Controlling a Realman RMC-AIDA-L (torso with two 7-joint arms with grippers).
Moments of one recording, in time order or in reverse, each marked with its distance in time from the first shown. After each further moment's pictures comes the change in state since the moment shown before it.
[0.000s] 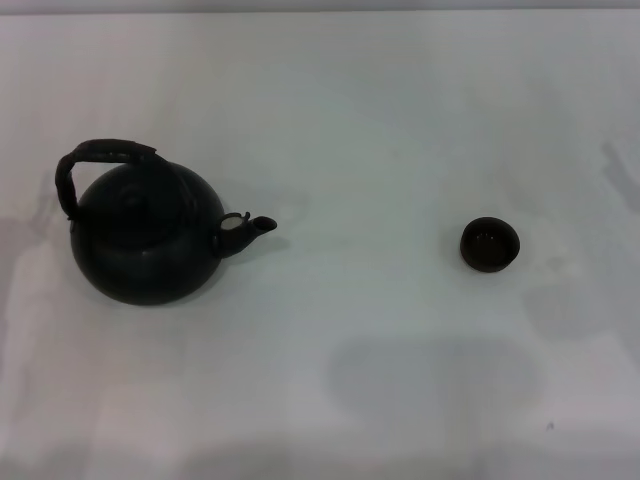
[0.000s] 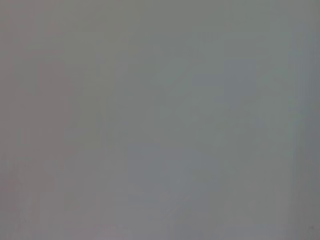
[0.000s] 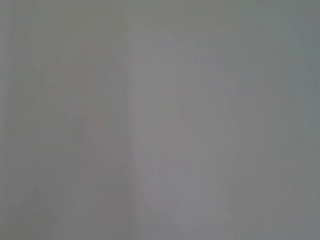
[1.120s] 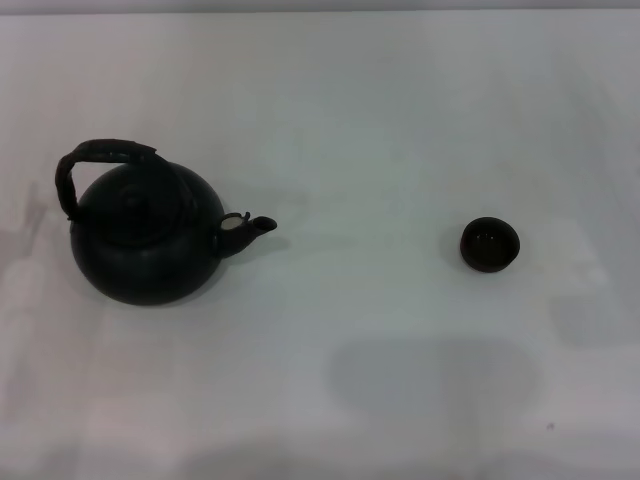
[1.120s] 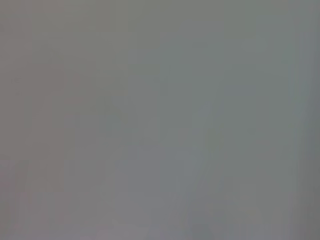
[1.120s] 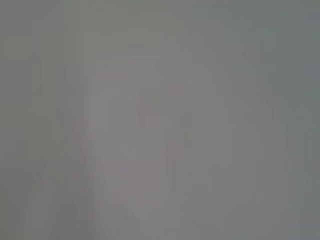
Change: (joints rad) left arm 0.031 0.005 0.004 0.005 0.003 -0.010 0.003; right arm -0.032 -0.002 0.112 0.008 -0.019 0.005 0.022
